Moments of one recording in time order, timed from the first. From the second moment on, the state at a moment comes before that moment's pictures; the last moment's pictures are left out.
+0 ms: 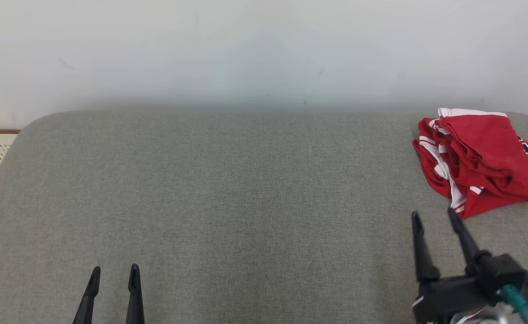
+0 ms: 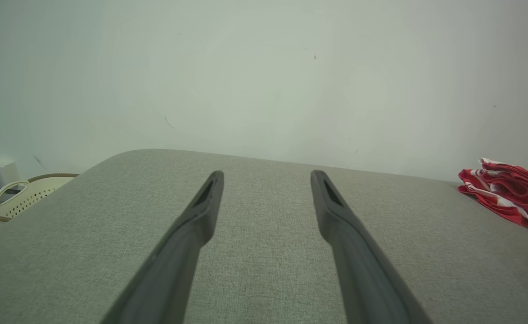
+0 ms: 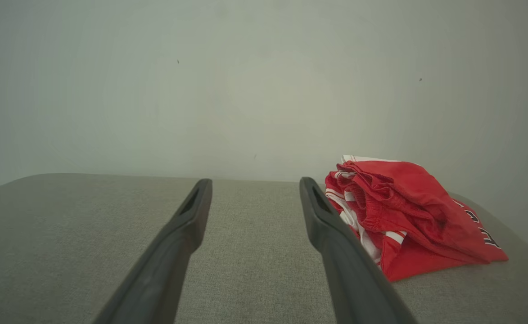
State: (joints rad) left arm 0.06 0.05 -0.02 -0.13 -0.15 0.04 -0.26; right arm -0.13 -0.18 0.15 0.12 0.11 0.13 -0.24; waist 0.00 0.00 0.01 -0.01
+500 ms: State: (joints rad) left arm 0.10 0.06 -0.03 -0.07 -0.12 0.05 -0.26; right arm 0.03 -0.06 0.12 0.08 -0.01 0.13 -0.24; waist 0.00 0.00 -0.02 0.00
